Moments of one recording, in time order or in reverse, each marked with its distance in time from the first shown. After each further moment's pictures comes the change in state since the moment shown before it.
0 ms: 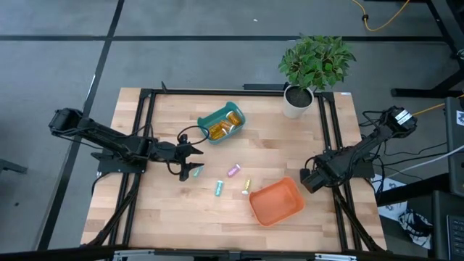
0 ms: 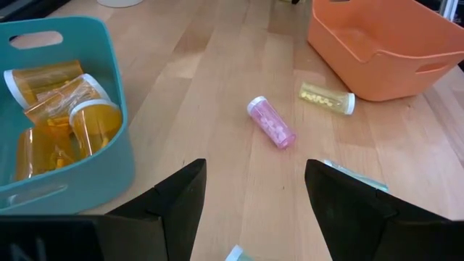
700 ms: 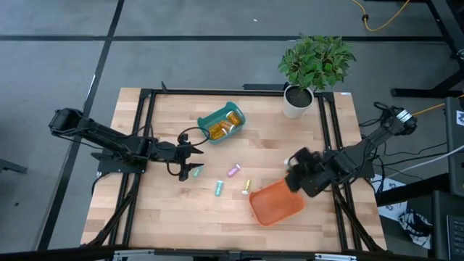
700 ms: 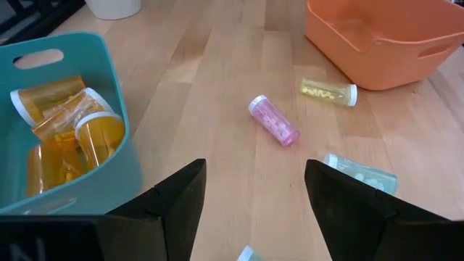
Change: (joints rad) left arm 0.001 0.000 0.000 0.000 0.000 0.087; right arm 0.002 0.000 0.500 0.014 0.571 -0.828
